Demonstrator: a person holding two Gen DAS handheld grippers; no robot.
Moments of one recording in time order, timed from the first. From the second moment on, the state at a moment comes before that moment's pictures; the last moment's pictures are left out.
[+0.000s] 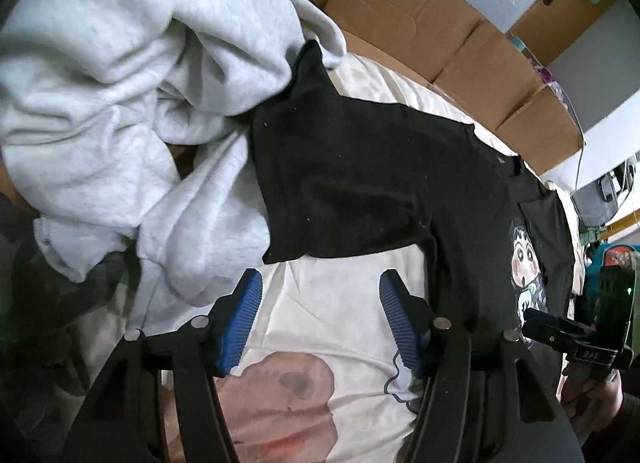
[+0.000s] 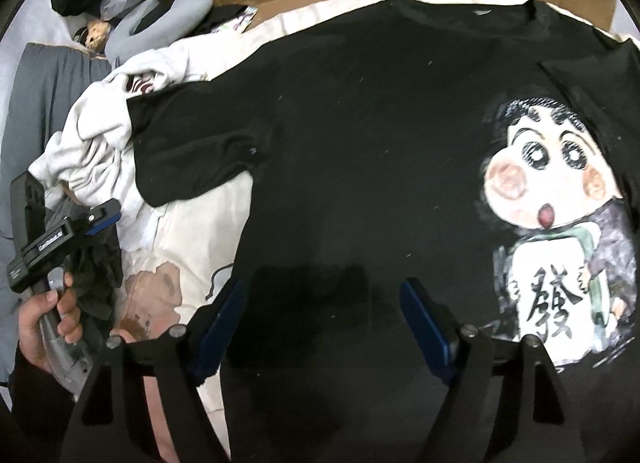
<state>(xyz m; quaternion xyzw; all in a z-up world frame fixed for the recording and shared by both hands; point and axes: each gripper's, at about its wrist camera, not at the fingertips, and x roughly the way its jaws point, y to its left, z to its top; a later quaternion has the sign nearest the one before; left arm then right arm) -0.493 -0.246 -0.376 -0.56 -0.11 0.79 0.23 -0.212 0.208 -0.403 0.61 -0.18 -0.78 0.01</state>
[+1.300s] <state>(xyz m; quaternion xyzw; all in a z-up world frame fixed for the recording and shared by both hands) -0.523 -0.246 -0.434 -0.56 -0.11 0.78 0.24 -0.217 0.194 -0.401 0.61 -0.17 -0.77 0.03</state>
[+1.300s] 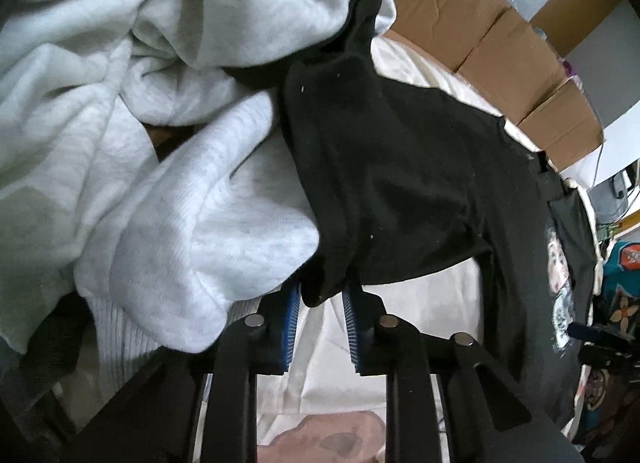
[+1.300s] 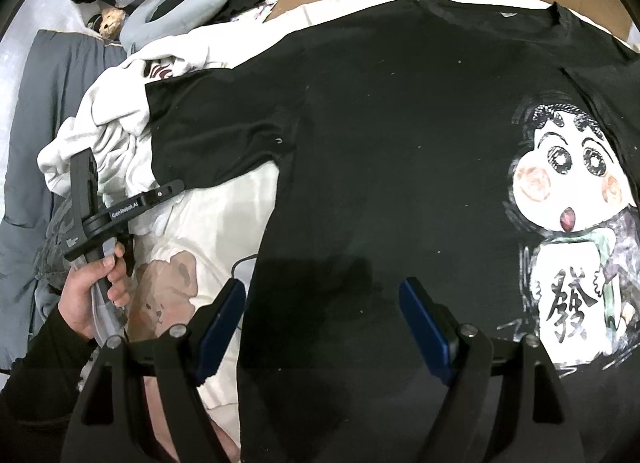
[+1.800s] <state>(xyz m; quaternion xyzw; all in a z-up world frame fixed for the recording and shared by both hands) -0.508 -0.252 -0.400 -0.55 -0.12 0.78 0.26 -0.233 0.196 -0.406 0.60 -0.19 -0.77 0.04</state>
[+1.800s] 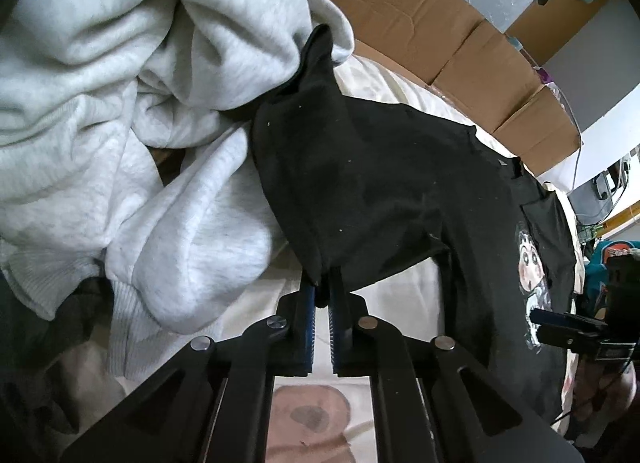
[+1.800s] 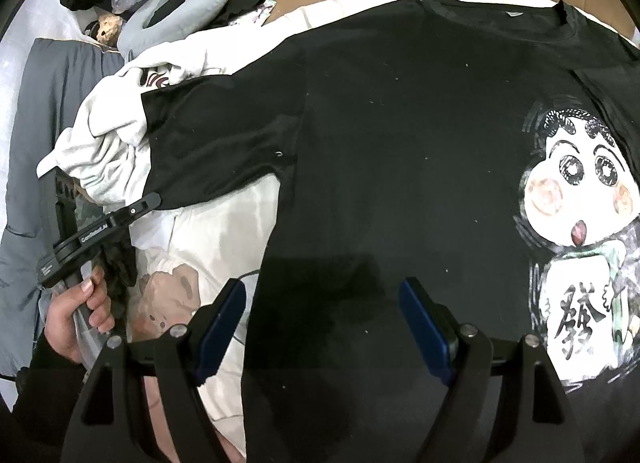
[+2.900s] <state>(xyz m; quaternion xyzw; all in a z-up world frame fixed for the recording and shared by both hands) -0.555 -0.227 -0.318 -0.53 -0.17 0.77 0.31 -0.325 0.183 -0.480 0.59 -0.32 -0.74 0.03</state>
